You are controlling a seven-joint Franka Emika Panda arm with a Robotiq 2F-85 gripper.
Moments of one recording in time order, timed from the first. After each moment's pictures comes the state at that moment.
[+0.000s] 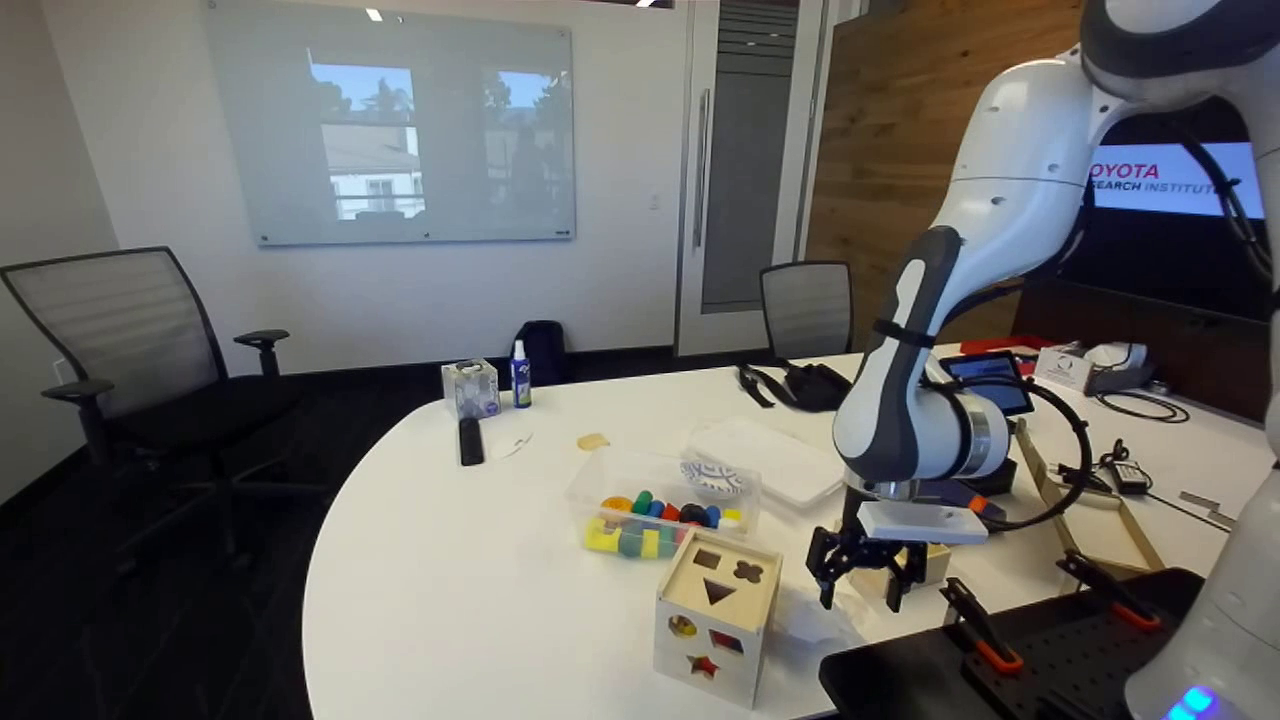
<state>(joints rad) 0.14 0.43 0.33 -2.77 0.52 3.07 0.16</state>
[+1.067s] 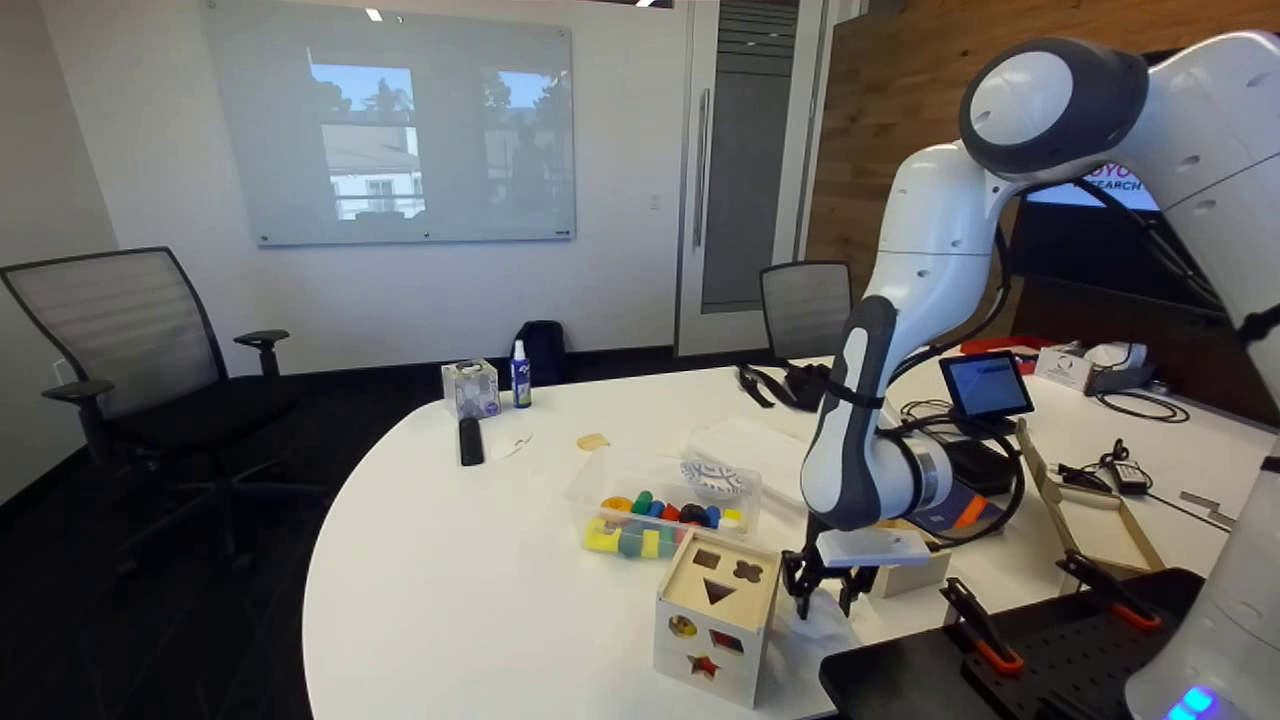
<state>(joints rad) 0.35 0.70 0.10 -2.54 0.35 3.18 0.27</state>
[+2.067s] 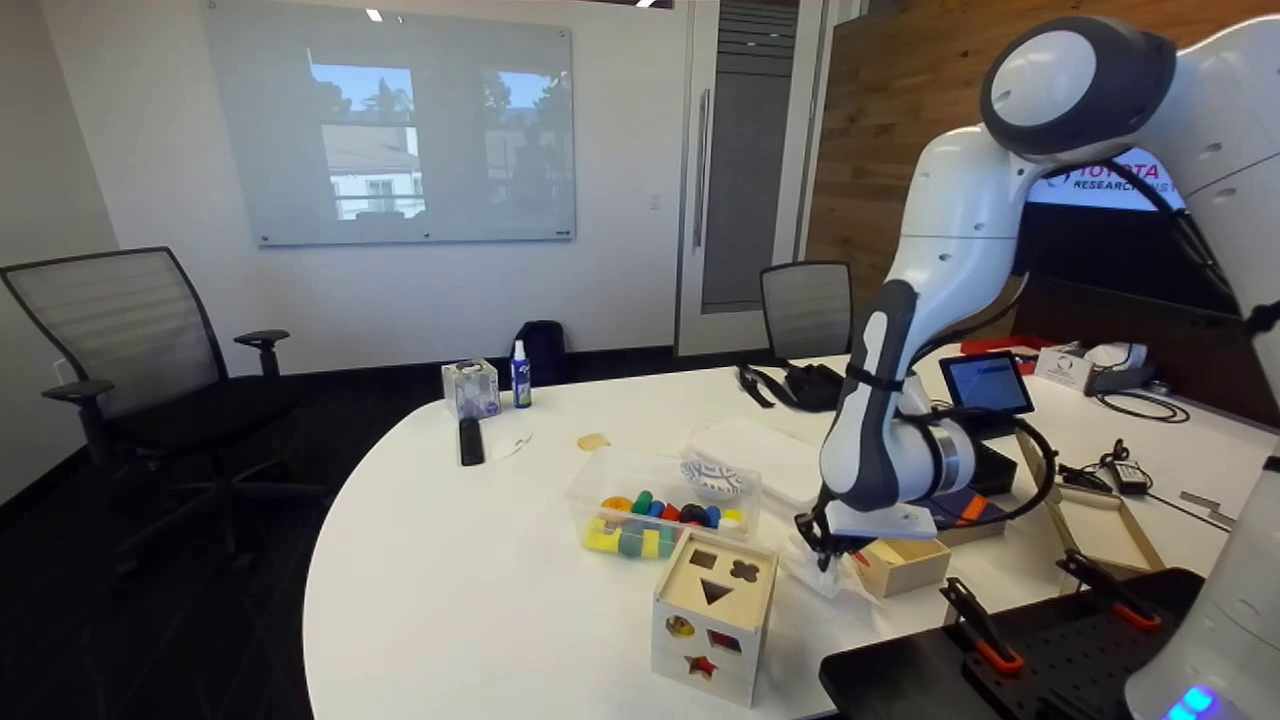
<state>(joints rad) 0.30 0.62 0.08 -2.61 0.35 3.36 0.30</state>
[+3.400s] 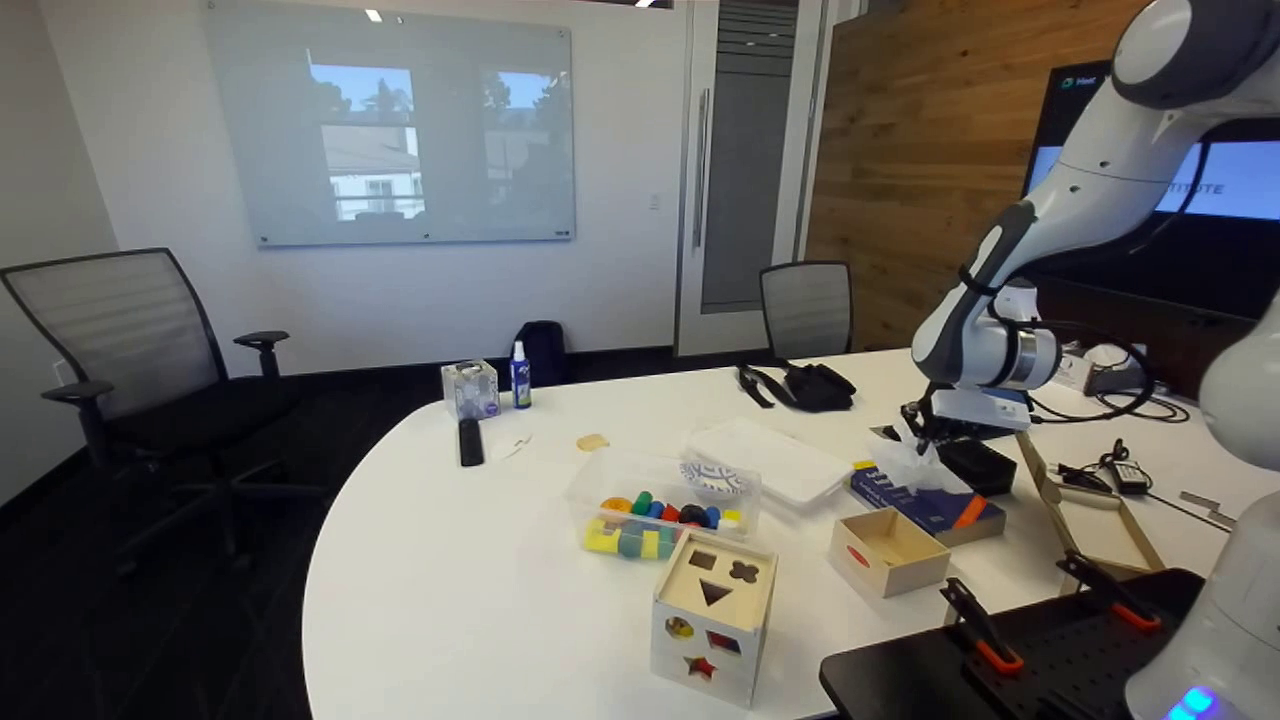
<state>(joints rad) -0.34 0.44 0.05 -2.46 0.15 3.16 0.04</state>
